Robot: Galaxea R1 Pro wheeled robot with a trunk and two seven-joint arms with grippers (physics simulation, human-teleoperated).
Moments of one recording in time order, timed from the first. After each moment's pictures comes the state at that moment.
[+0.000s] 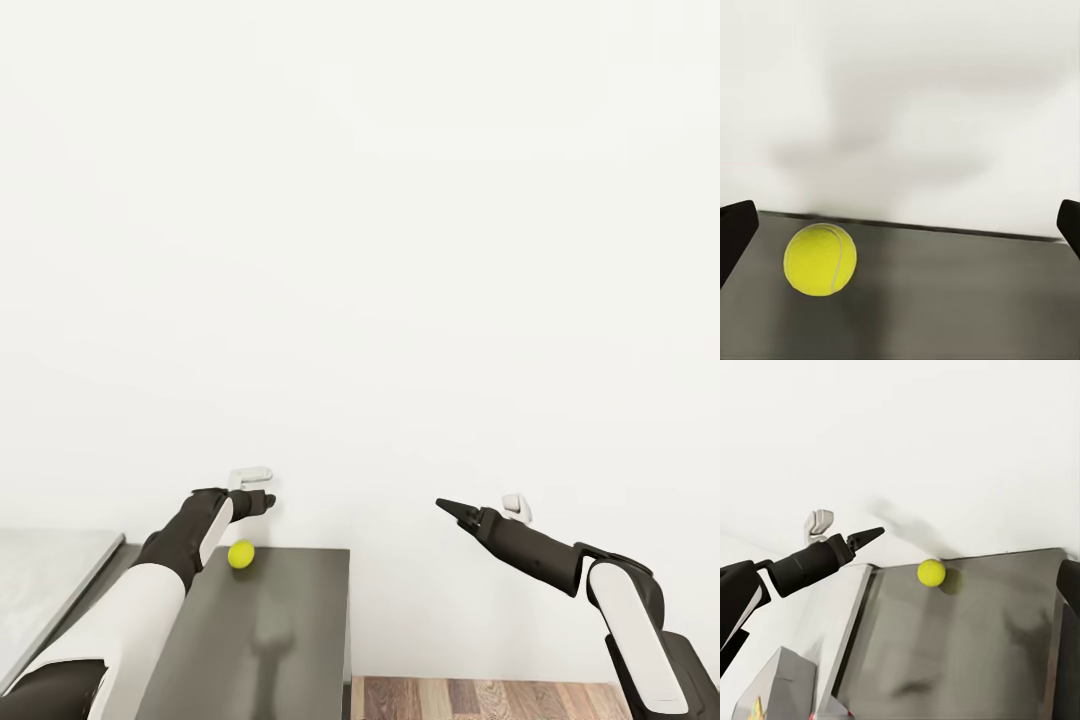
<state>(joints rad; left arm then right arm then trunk) -0.80 0.01 0.05 -0.61 0.05 0.54 -0.01 -0.26 -0.11 -0.13 -1.59 -0.92 1.00 0.26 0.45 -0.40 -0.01</state>
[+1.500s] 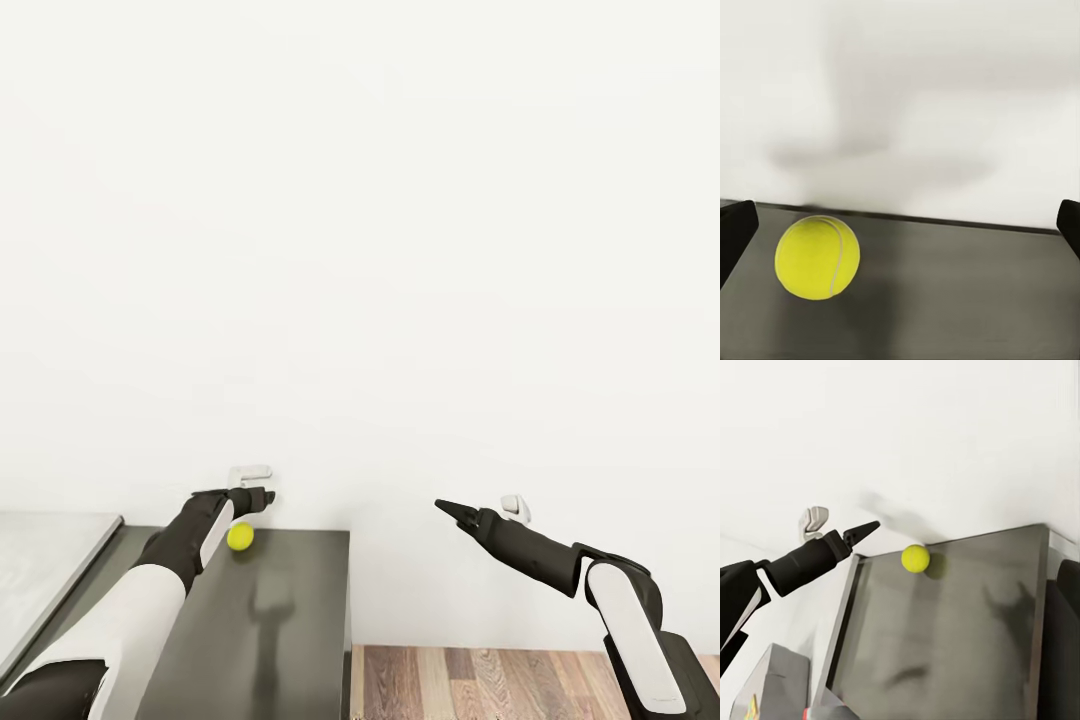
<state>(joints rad) -0.80 0.01 0.05 -0.59 0.05 0.47 -0.01 -0.26 -0.11 -0.13 -1.58 -0.92 0.99 0.26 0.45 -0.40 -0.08</state>
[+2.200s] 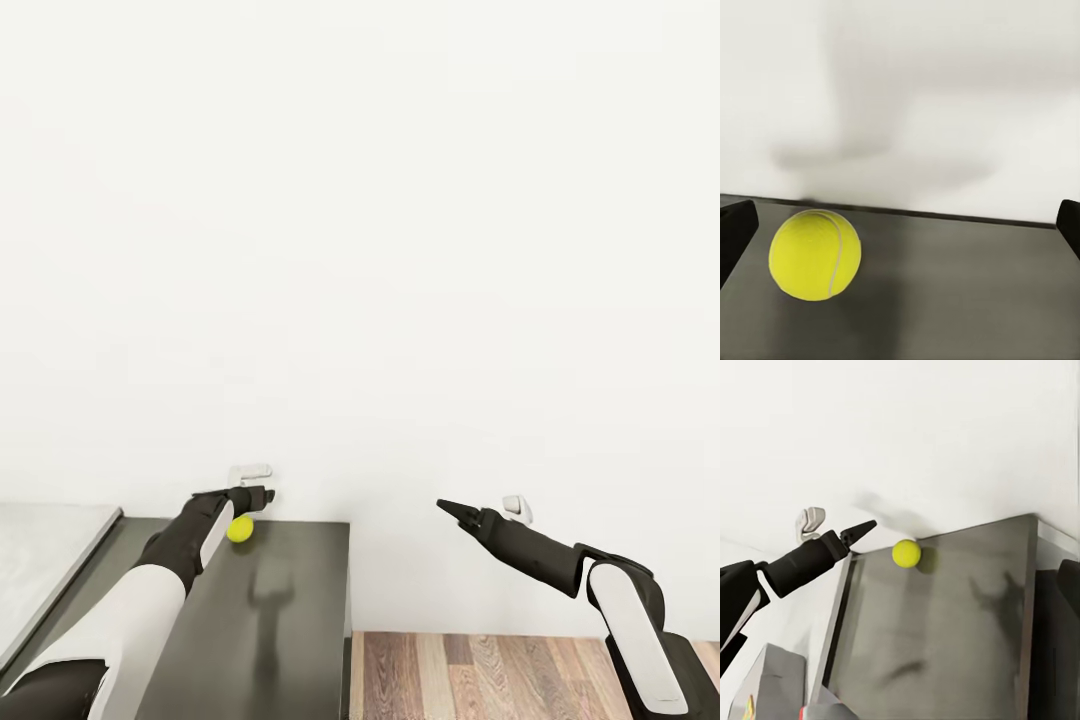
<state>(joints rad) -0.80 0.01 0.05 -0.59 0.04 0.44 -0.01 -0.26 -0.11 -0.13 -1.58 -0.92 0.99 0.26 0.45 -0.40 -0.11</state>
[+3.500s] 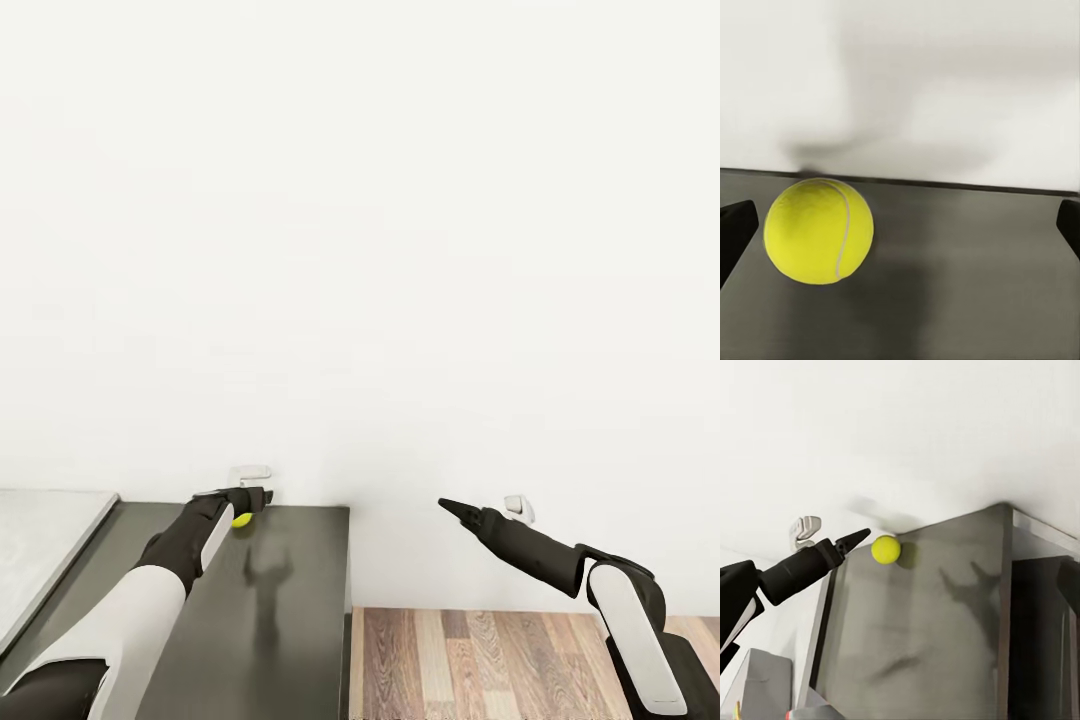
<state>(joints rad) -0.80 0.01 0.05 -0.58 0.00 0.41 -0.01 -0.26 -0.11 -0.13 -1.58 -0.90 0.97 0.26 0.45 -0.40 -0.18</state>
